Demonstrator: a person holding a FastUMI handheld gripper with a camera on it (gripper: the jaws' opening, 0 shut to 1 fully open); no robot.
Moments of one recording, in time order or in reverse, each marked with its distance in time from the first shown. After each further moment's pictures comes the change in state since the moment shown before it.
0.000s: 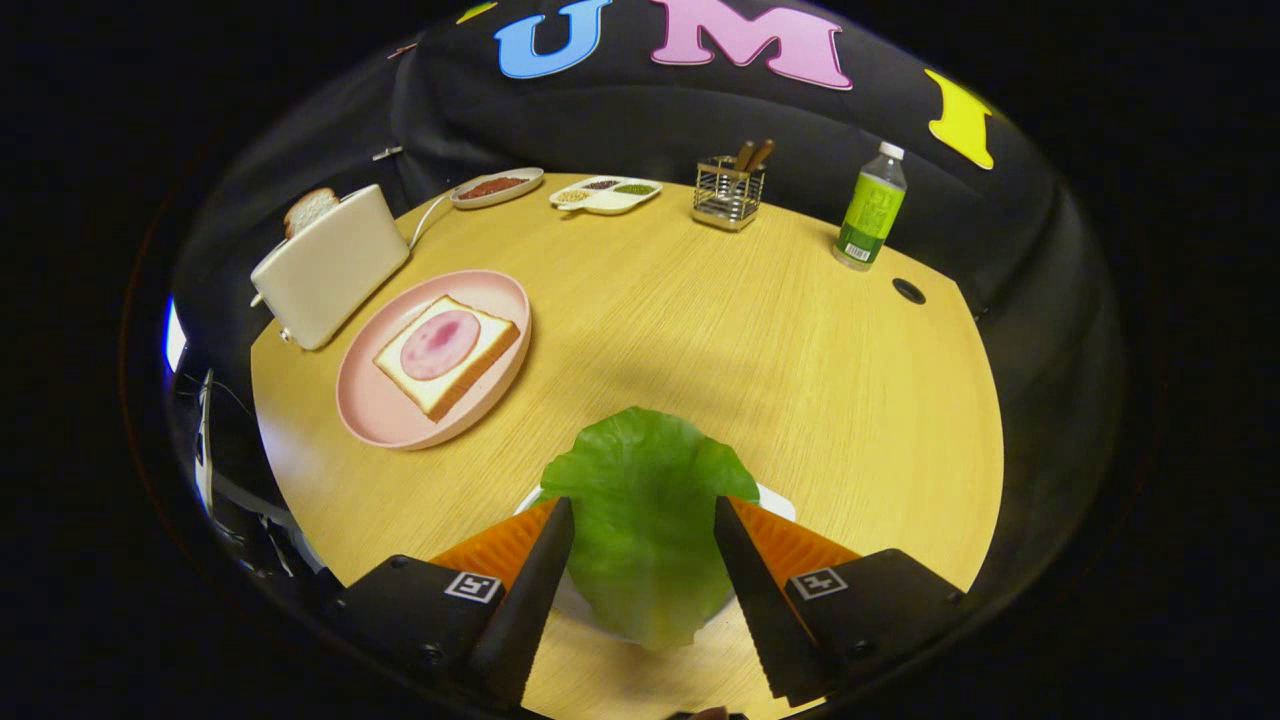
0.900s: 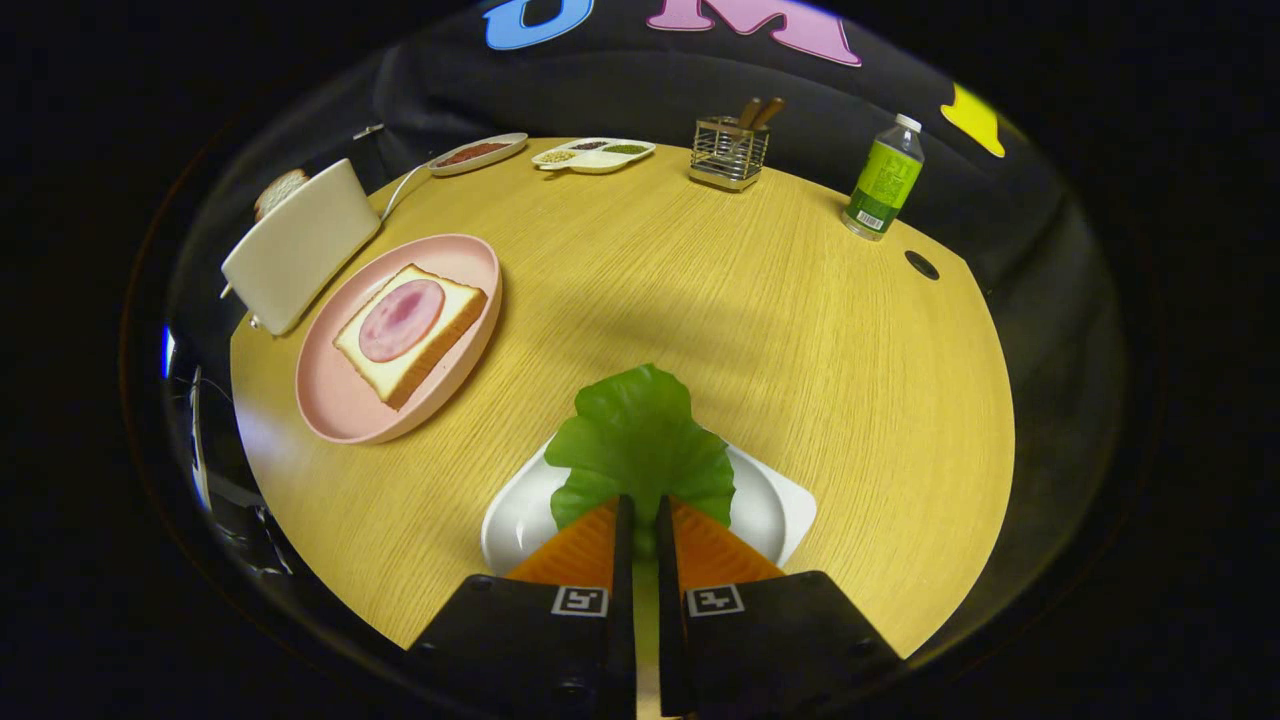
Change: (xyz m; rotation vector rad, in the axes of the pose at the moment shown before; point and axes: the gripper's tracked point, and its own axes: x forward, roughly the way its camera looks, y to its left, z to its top) arm 0.023 -0.018 0.006 0.026 0.057 -0.046
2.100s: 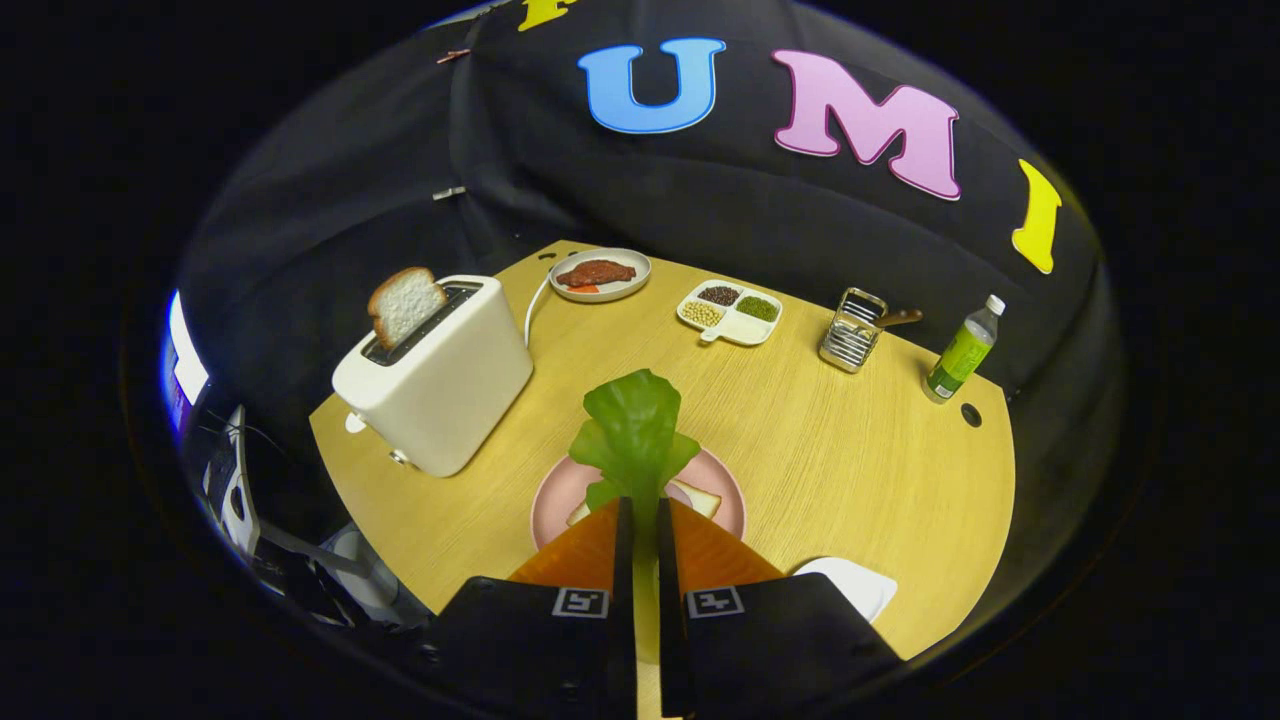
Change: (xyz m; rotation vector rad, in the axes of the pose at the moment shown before) arm -0.065 0.183 0.151 -0.054 -0.207 0.096
